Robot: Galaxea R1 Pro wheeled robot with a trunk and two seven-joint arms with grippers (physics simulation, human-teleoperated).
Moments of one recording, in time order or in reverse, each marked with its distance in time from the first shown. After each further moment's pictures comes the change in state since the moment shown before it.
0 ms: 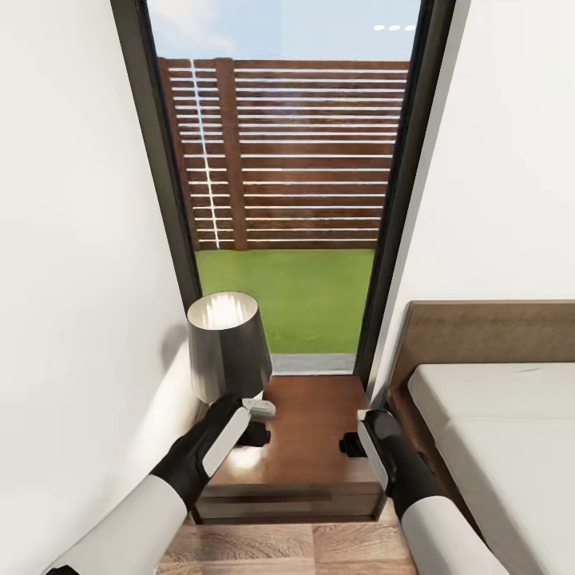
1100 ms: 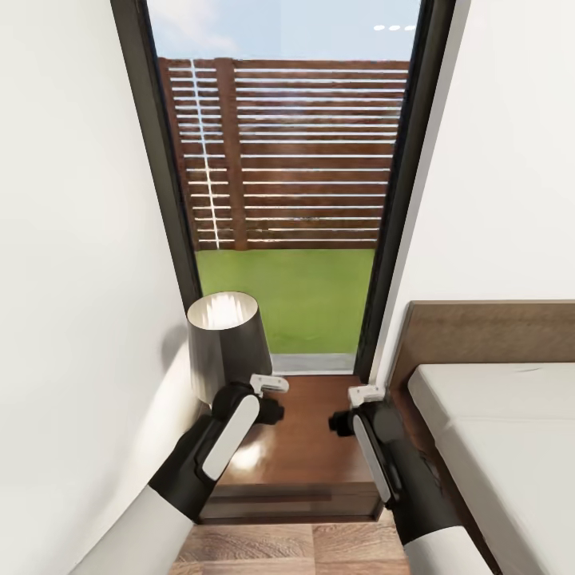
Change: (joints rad) left arm 0.050 -0.046 -0.003 -0.317 0.035 0.063 0.177; right arm 0.104 0.020 0.111 -0.398 -0.007 0.075 -0.002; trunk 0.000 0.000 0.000
